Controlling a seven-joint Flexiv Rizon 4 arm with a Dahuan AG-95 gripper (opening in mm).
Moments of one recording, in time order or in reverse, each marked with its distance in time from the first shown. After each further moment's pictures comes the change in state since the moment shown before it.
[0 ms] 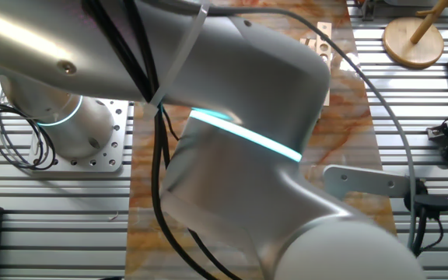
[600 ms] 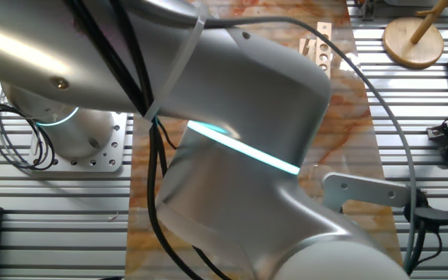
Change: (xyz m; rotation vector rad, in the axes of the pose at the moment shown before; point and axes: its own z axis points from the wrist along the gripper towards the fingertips) arm -0.001 0.000 -0.001 0.011 -0.030 0.029
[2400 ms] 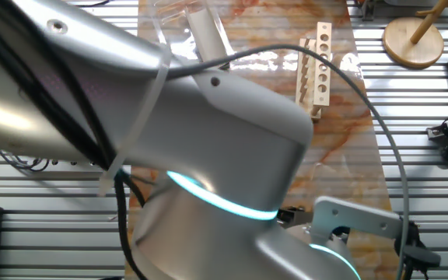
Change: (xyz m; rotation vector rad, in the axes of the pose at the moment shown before) arm -0.001 0.000 -0.005 0.024 -0.097 0.058
